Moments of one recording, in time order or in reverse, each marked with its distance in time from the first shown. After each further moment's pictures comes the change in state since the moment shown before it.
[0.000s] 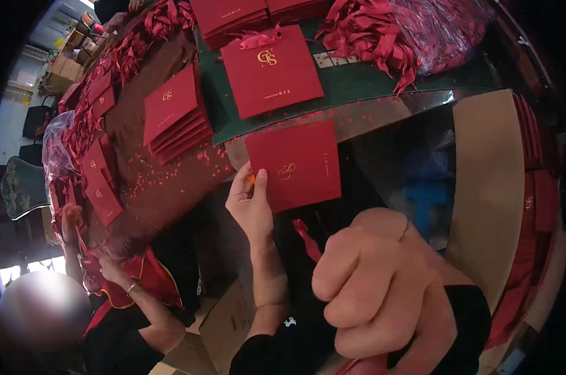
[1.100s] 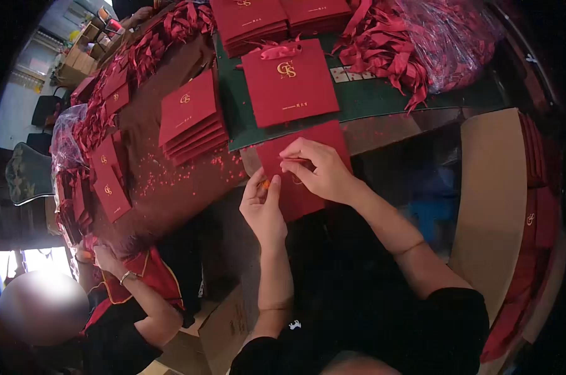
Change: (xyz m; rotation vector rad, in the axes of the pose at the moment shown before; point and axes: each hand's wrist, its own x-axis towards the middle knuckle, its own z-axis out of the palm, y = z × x) left_hand 0.002 -0.004 0.005 -0.191 0.056 -0.094; right_hand -0.109 0.079 -0.070 -0.717 0.049 0.812
